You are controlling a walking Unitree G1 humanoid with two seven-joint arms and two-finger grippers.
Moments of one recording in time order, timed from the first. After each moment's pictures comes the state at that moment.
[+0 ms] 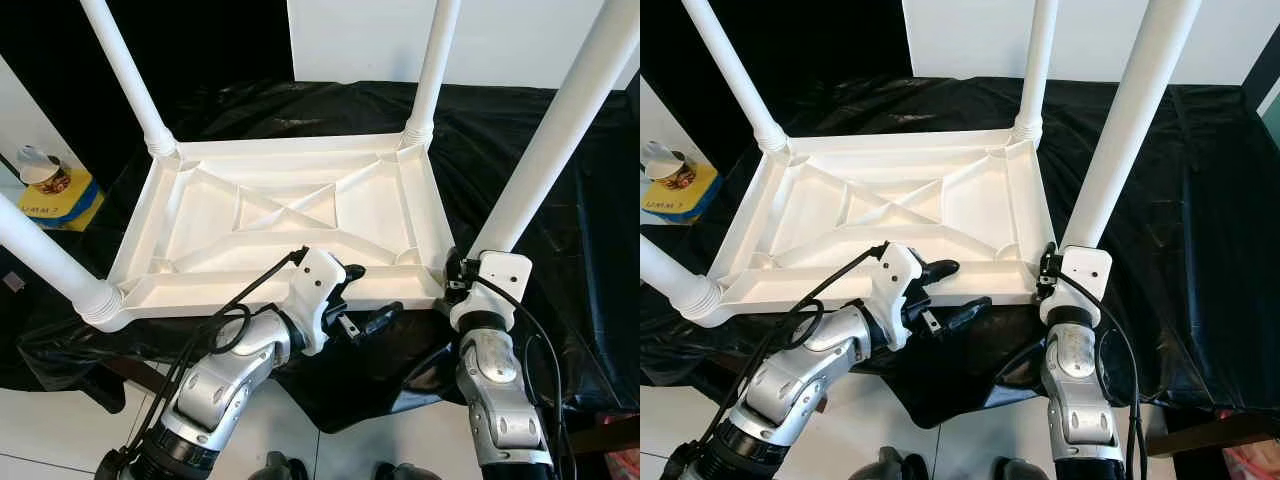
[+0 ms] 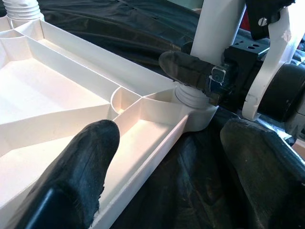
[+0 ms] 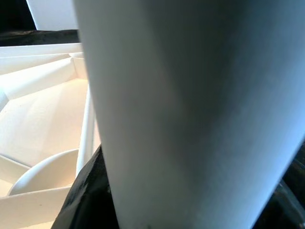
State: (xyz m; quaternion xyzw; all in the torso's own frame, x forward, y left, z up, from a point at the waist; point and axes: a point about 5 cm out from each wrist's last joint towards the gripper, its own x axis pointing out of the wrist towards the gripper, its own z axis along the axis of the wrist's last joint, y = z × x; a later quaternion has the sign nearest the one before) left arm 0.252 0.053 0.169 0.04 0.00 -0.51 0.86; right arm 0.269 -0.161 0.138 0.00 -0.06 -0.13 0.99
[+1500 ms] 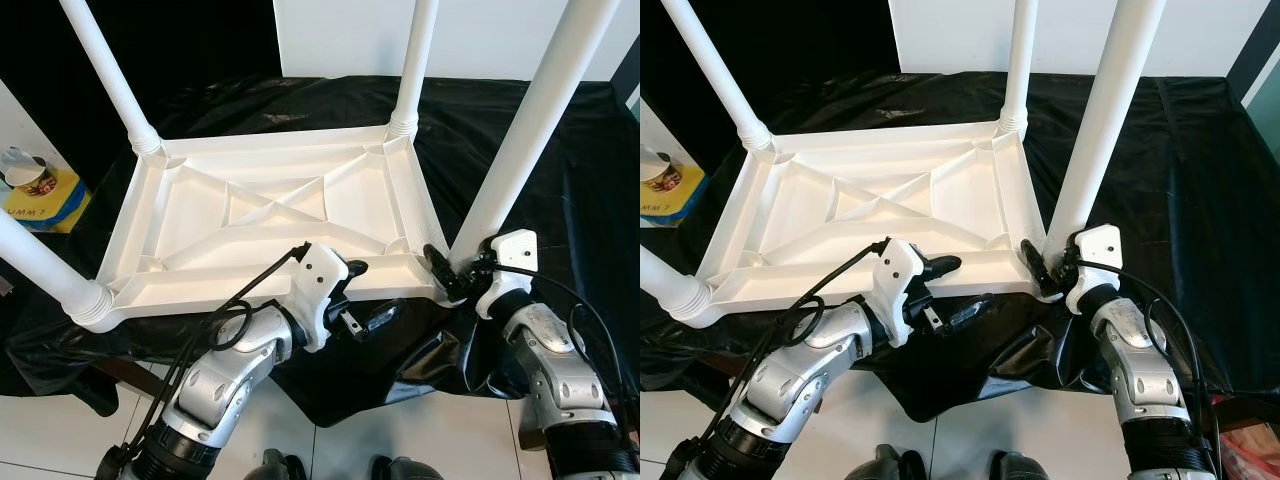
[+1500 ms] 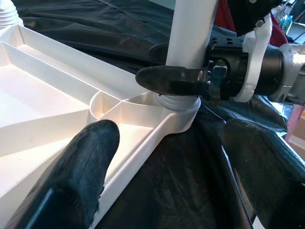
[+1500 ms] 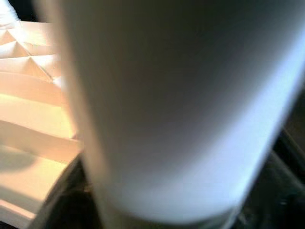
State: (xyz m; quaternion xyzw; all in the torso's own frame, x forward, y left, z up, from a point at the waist) left arm 0.253 0.051 0.174 0.04 -0.01 -0.51 0.86; right arm 0.298 -0.194 0.148 -0.07 -0.07 0.16 0.98
